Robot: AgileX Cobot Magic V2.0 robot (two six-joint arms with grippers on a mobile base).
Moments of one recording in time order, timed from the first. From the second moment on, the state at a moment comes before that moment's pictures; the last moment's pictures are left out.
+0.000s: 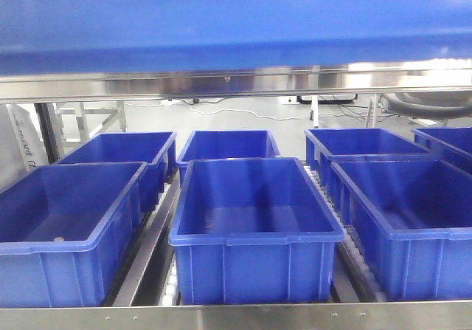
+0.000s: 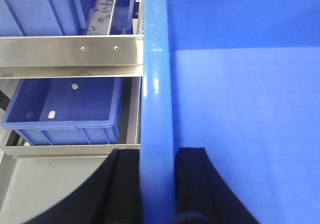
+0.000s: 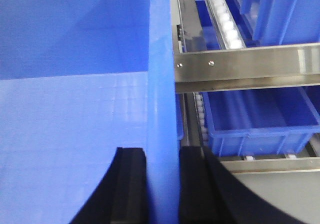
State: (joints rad) left arm -0.90 1.32 -1.58 0.76 1.30 -0.92; right arm 0.99 1.16 -1.43 -0.64 1.18 0.85
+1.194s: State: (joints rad) left arm -0.90 1.32 -1.58 0.76 1.30 -0.92; right arm 0.99 1.16 -1.43 -0.61 1.21 0.85
